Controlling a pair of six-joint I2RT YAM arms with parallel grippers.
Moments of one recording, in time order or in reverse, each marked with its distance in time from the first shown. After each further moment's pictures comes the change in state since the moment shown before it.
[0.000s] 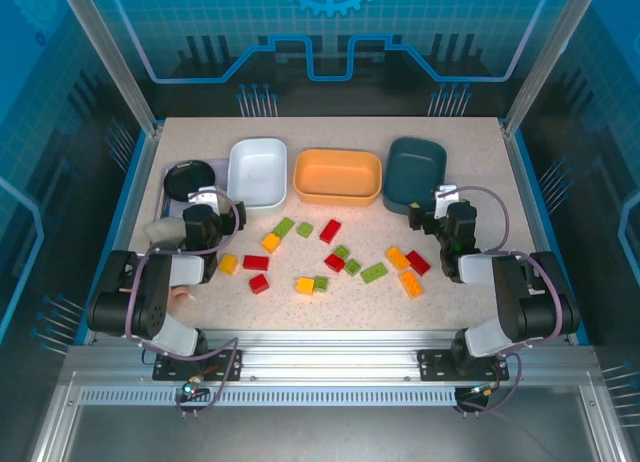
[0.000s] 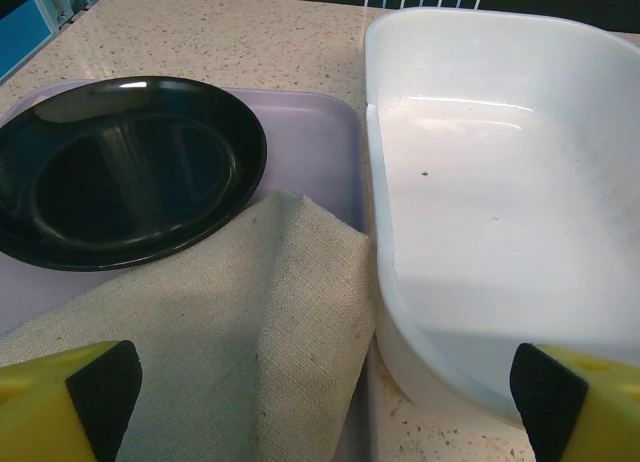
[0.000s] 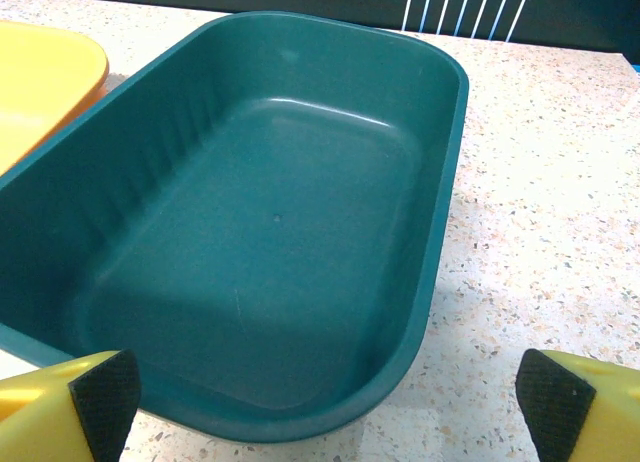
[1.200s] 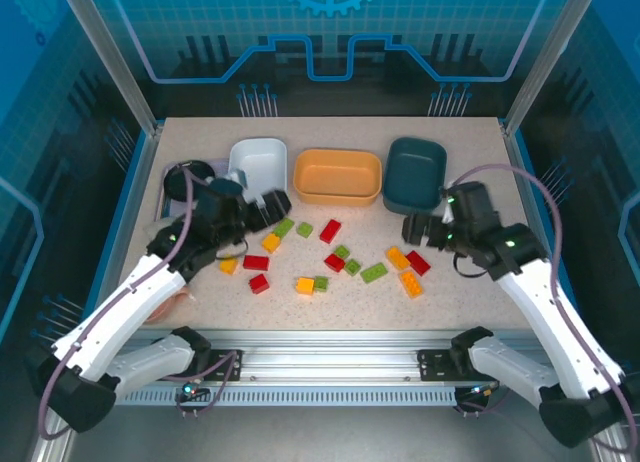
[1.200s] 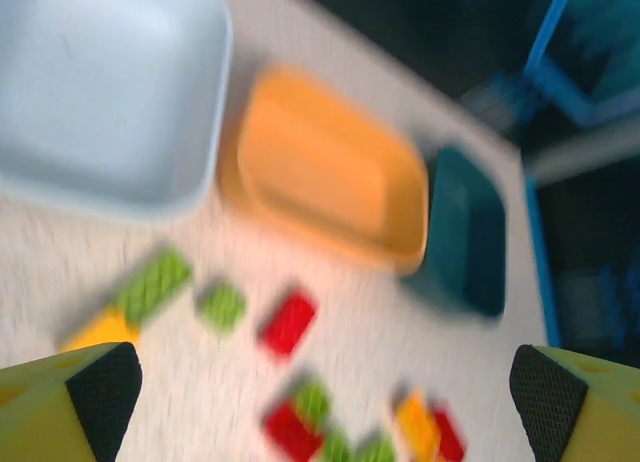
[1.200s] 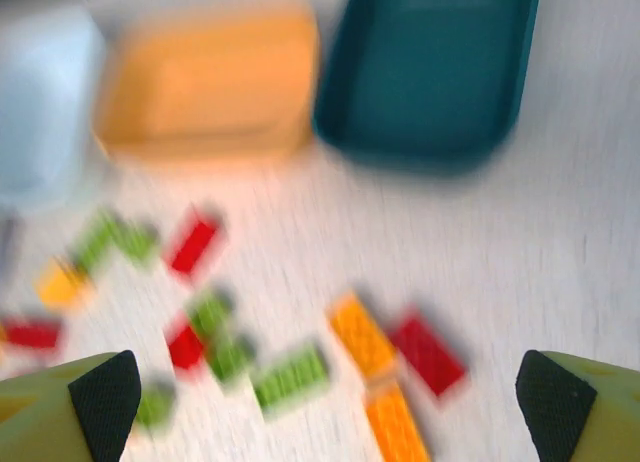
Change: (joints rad) left arm -0.517 -0.510 0.569 -1.339 0.131 -0.743; right arm 0.319 -0.534 0.652 -1.771 -0.019 0.532
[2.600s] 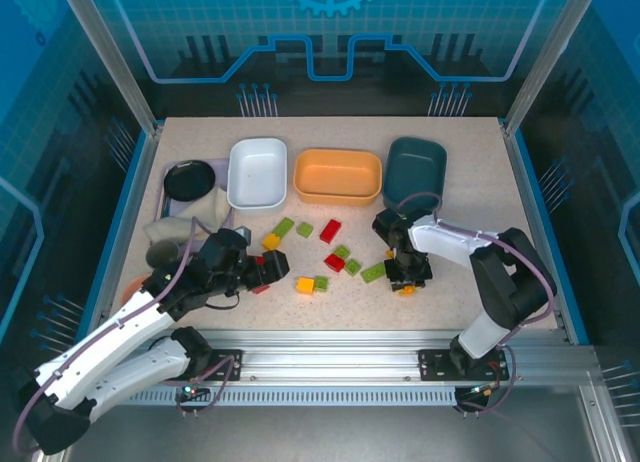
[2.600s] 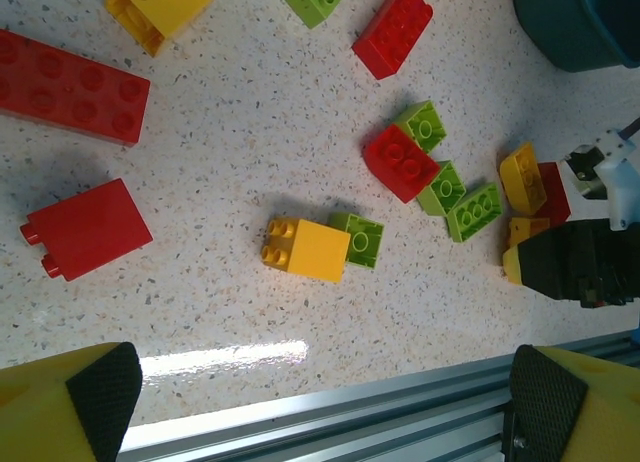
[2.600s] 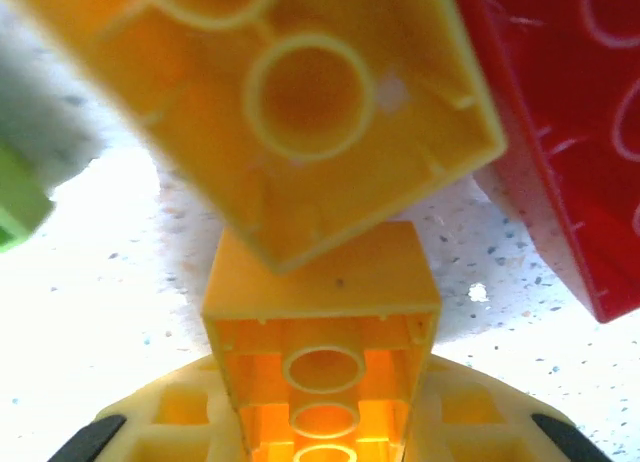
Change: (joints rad) left arm -0.130 -0.224 -0.243 -0.164 0.075 -0.103; right arm 0.164 0.642 -0.127 0.047 -0.005 0.019
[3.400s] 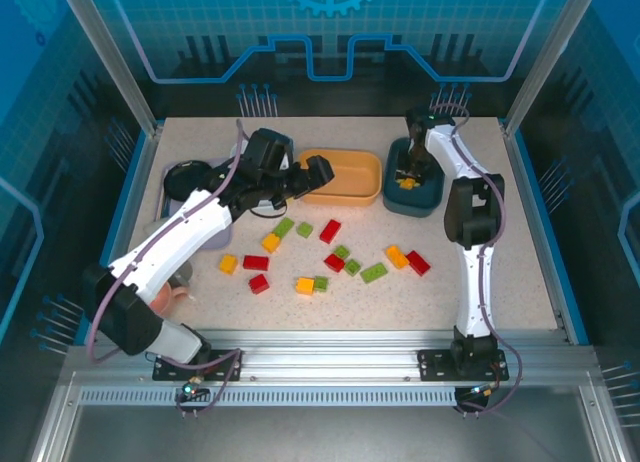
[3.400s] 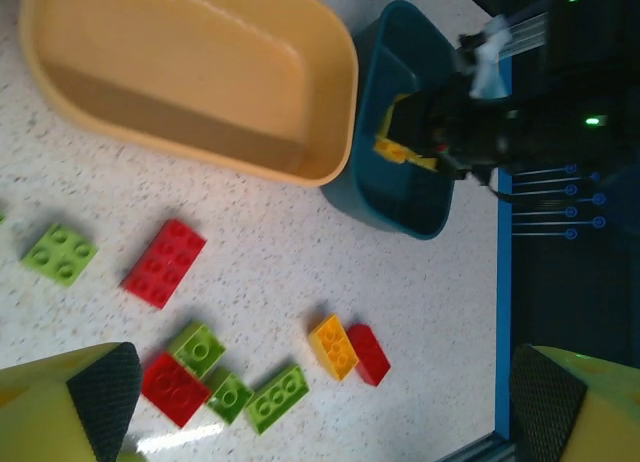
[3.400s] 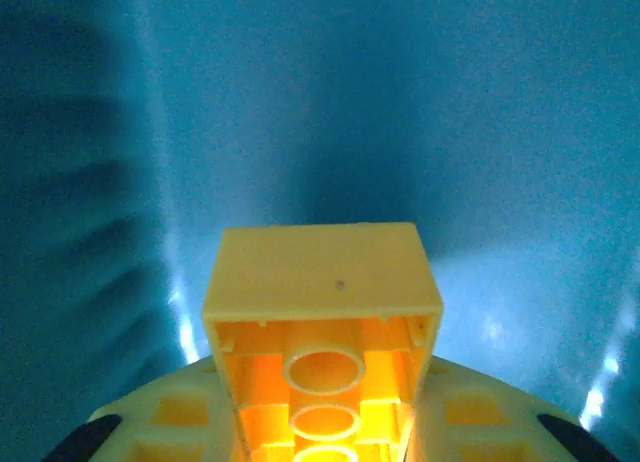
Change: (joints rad) left arm 0.145 0.737 0.736 0.132 0.114 0.064; right arm -0.442 0.830 1.264 -0.190 -0.100 -0.097
